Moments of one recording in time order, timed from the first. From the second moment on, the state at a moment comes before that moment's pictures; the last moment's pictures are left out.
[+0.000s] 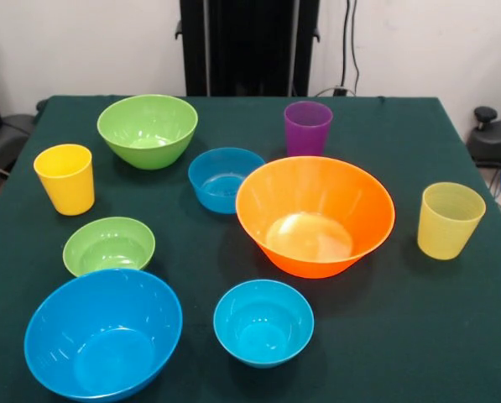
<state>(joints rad) -0.43 -1.29 0.20 2.00 -0.19 0.49 1.93</state>
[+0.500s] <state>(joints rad) -0.44 -1.29 0.22 1.79 -0.14 0.82 1.93</state>
